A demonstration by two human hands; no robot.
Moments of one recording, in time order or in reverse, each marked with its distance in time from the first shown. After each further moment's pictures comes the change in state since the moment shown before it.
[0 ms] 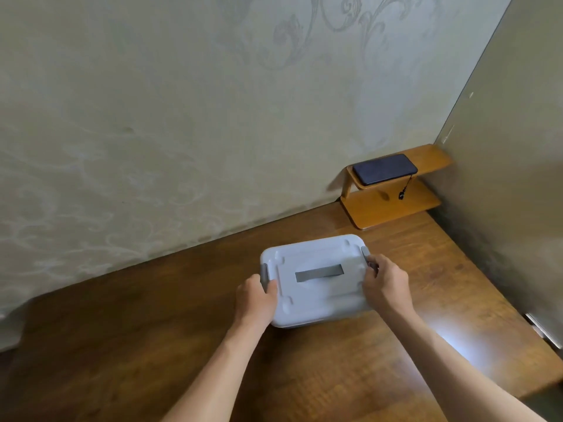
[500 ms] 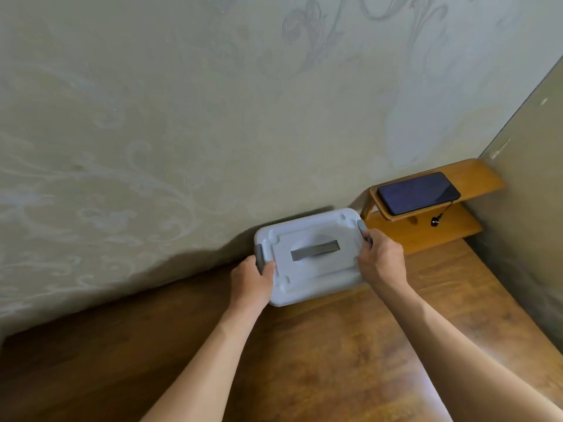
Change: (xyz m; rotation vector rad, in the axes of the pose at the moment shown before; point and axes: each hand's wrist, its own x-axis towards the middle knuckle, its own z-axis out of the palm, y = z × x) left_hand 0.144 0.055 -0.018 -0.116 0.015 0.058; right_hand 0.155 -0.067 0.051 -0.065 -0.012 -0.079
